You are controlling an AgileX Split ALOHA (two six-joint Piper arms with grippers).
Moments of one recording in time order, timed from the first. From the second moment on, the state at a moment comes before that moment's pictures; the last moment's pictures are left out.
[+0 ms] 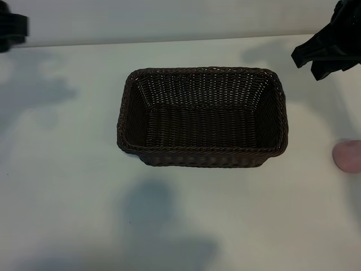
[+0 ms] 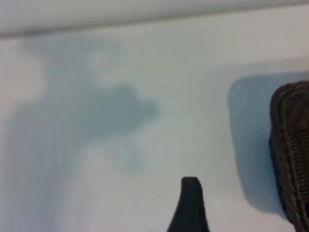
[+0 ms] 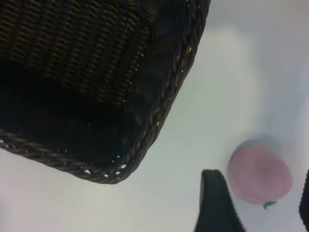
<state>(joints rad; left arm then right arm) -0.21 1.21 -1.27 0.06 0.84 -0.11 0.20 1.59 -1.48 -0.02 1.22 -0.01</state>
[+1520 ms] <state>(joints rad) -0.21 0.21 -0.62 -0.02 1.09 -0.07 0.20 1.59 -1.48 -0.02 1.22 -0.01</state>
